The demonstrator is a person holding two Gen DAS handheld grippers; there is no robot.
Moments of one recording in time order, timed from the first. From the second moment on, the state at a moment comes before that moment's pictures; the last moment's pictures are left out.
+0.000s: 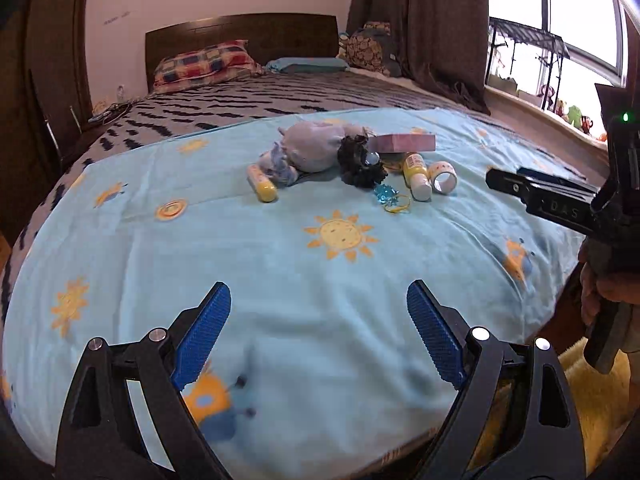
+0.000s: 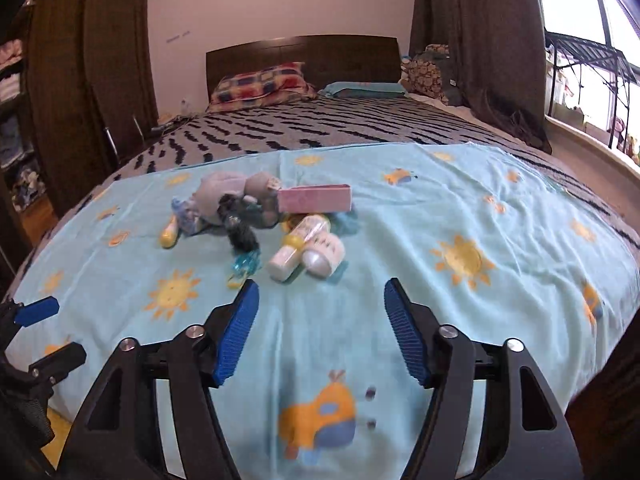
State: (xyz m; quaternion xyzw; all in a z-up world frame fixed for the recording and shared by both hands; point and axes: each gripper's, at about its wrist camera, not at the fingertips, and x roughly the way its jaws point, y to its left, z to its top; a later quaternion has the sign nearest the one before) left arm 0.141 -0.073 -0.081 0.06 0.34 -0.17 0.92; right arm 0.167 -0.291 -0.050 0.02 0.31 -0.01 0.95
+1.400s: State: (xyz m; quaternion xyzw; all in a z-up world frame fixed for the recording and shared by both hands) left arm 0.161 -0.114 -0.081 0.05 0.34 -0.25 0.91; right arm 0.149 -0.280 -0.039 0.01 0.29 0.05 0.96
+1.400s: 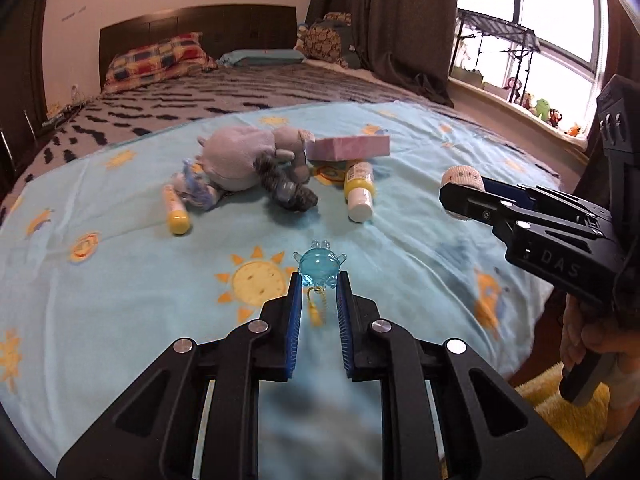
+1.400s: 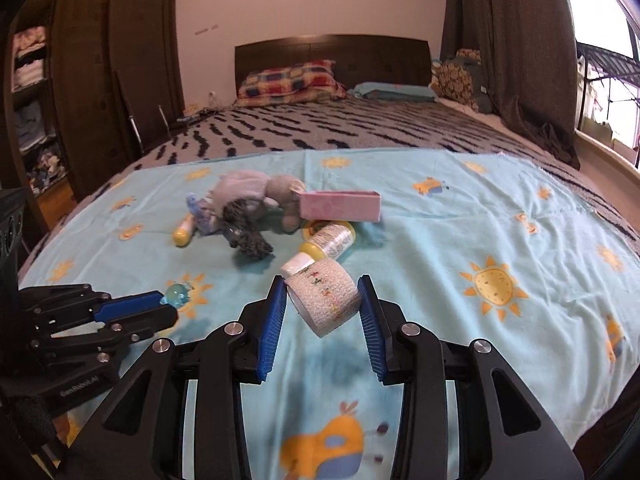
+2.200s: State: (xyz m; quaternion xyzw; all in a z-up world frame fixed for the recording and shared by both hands) left arm -0.002 -0.022 -0.134 0.03 0.38 -0.21 0.90; right arm 0.014 -0.202 -0.108 0.03 0.37 0.14 0.92
